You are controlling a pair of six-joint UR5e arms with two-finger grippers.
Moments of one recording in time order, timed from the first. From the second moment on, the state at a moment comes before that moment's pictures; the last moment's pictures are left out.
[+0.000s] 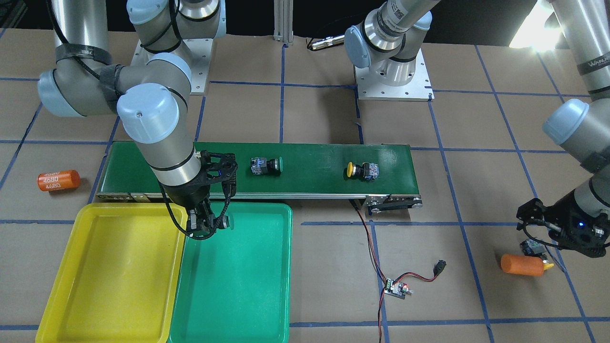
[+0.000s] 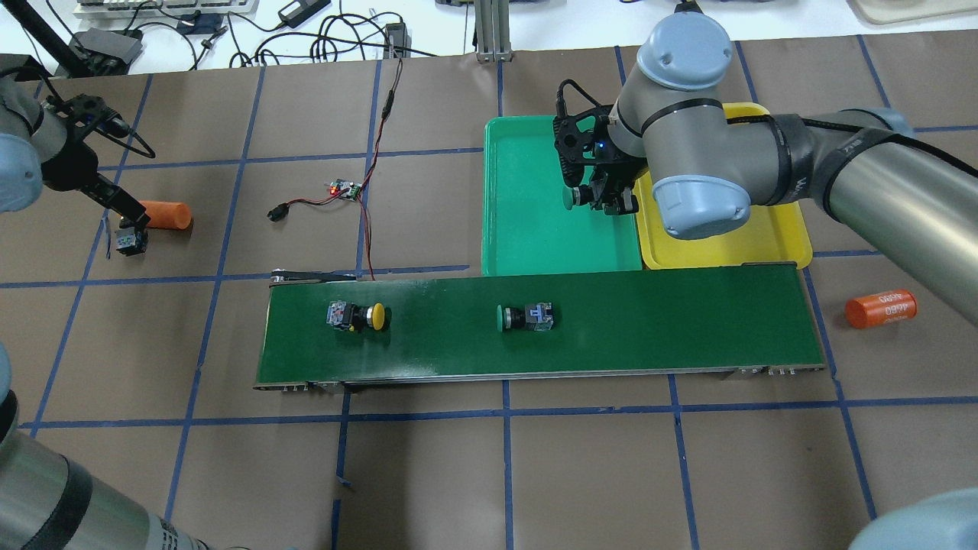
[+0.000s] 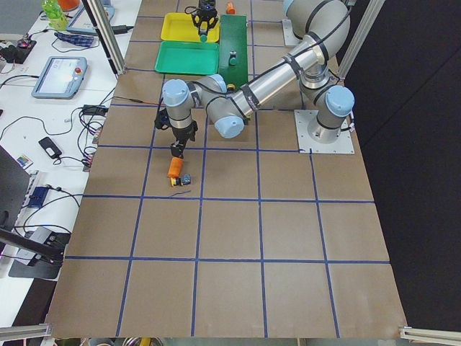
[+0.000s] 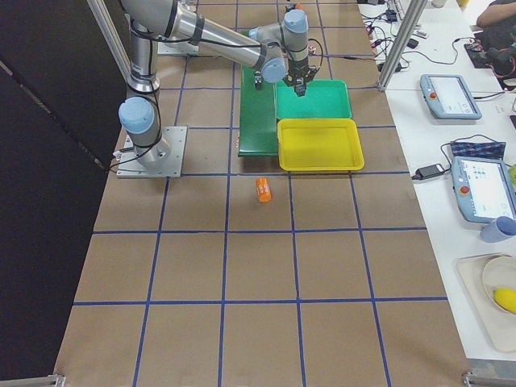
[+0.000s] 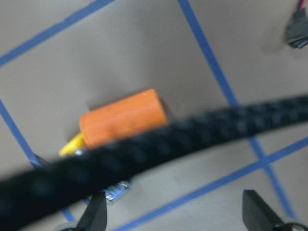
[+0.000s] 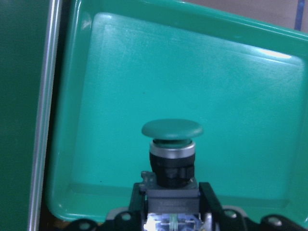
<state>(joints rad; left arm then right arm) -1.03 -2.05 -1.59 -1.00 1.59 1.14 1.68 -1.24 1.75 -2.27 -1.48 -1.60</state>
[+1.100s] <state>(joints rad) -0.95 -2.20 -1.50 -1.01 1.51 1.69 1.58 -1.39 1.89 -2.13 -1.50 -1.71</state>
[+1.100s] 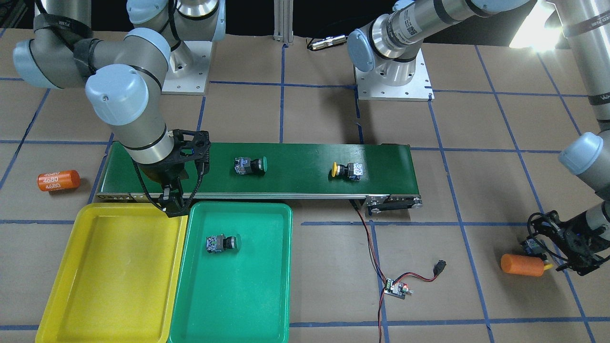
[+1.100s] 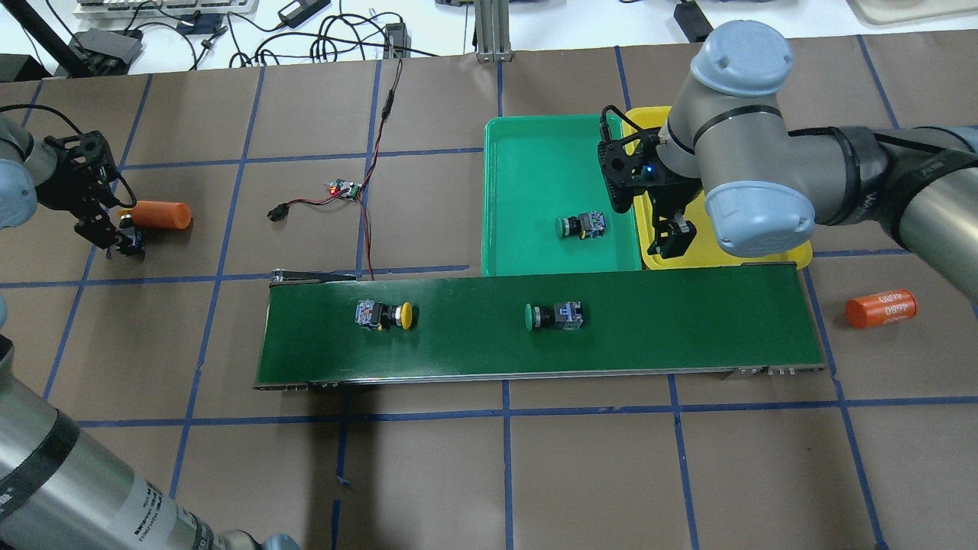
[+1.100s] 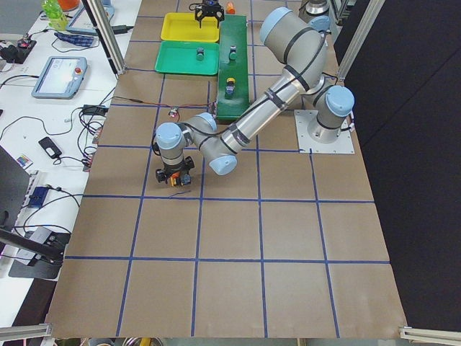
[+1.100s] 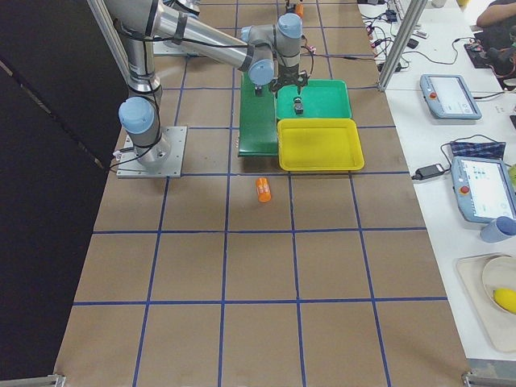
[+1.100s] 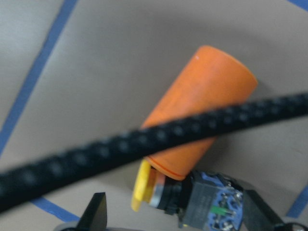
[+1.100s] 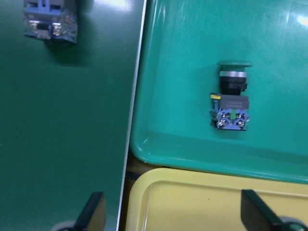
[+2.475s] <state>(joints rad) -0.94 -2.22 -1.49 -1.05 1.51 1.87 1.52 -1.50 2.10 -2.14 -1.56 -1.72</state>
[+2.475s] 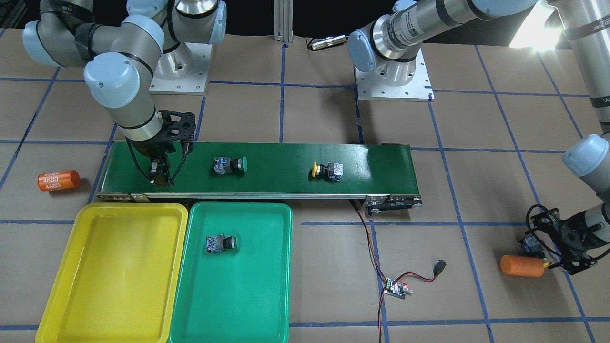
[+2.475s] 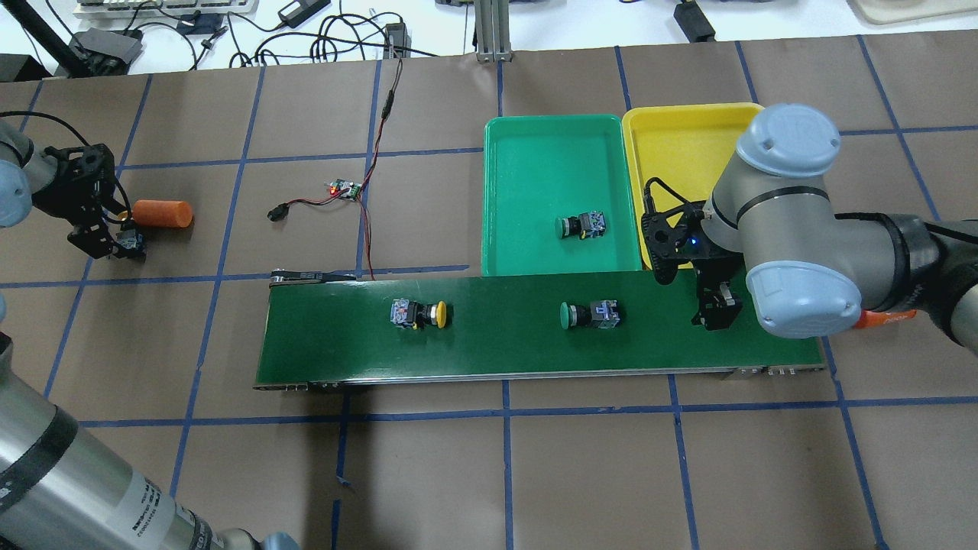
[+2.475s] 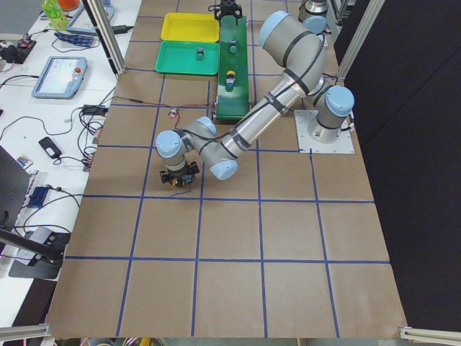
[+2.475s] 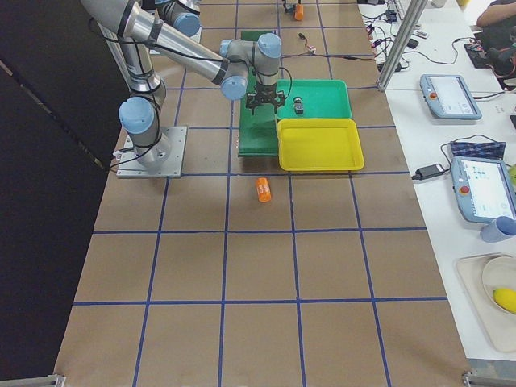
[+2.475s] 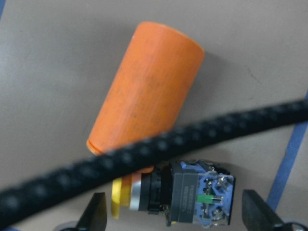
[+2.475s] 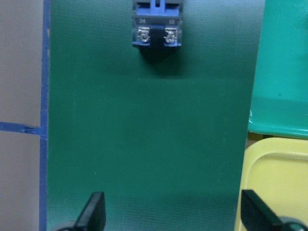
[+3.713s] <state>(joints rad) -0.94 -2.18 -1.49 -1.07 1.51 1.78 1.53 -1.51 2.14 -2.14 -1.54 -1.71</state>
